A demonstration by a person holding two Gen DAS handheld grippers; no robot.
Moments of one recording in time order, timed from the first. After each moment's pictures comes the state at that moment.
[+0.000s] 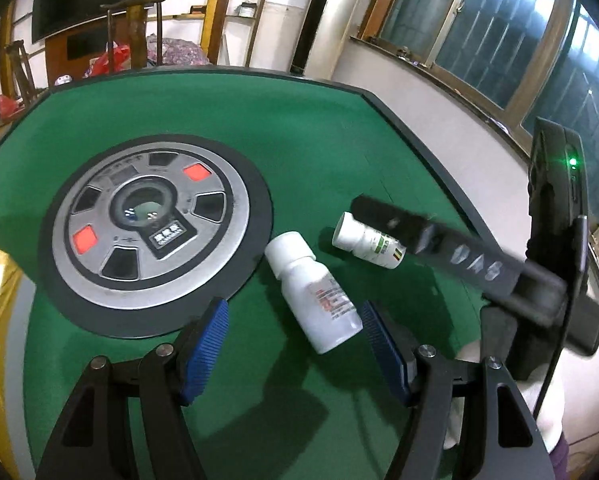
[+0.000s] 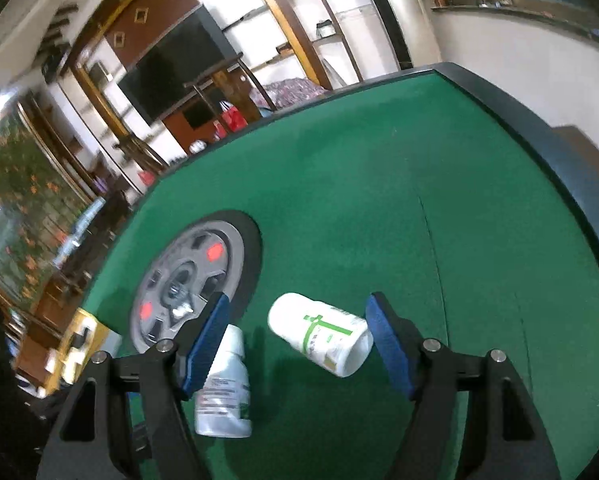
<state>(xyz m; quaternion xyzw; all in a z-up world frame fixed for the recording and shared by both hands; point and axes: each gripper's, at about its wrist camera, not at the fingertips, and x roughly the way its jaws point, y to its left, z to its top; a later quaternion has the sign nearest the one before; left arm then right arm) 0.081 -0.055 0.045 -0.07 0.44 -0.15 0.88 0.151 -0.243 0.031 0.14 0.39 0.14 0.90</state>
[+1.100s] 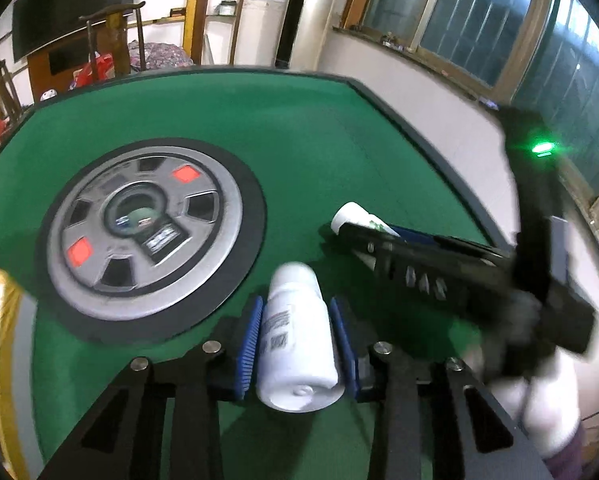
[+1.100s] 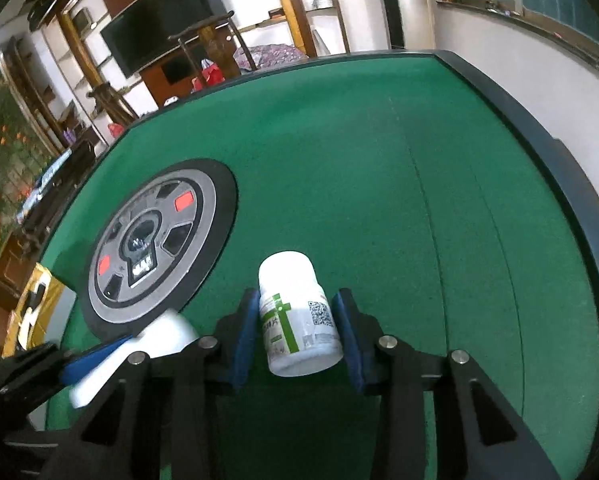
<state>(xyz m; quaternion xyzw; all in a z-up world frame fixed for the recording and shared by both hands) 0.074 -0.046 0.053 -0.05 0.44 -0.17 0.88 0.146 -0.228 0.020 0.08 0.44 0.11 0.89</state>
